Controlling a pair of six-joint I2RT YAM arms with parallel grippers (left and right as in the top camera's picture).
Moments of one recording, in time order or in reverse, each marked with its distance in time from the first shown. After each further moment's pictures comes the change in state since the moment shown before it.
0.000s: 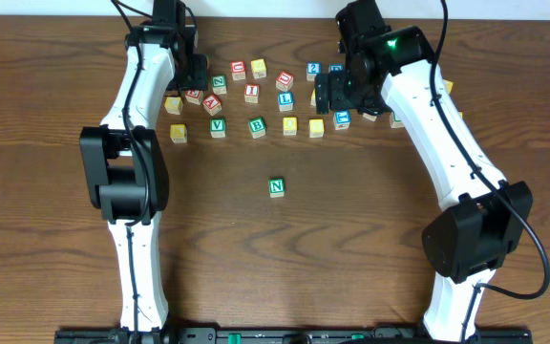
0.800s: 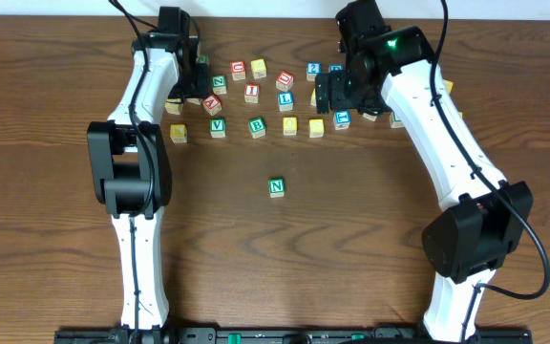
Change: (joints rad) left arm 0.000 0.064 0.000 0.008 -0.001 -0.010; right arm 0.000 -0.001 0.000 0.001 0.007 0.000
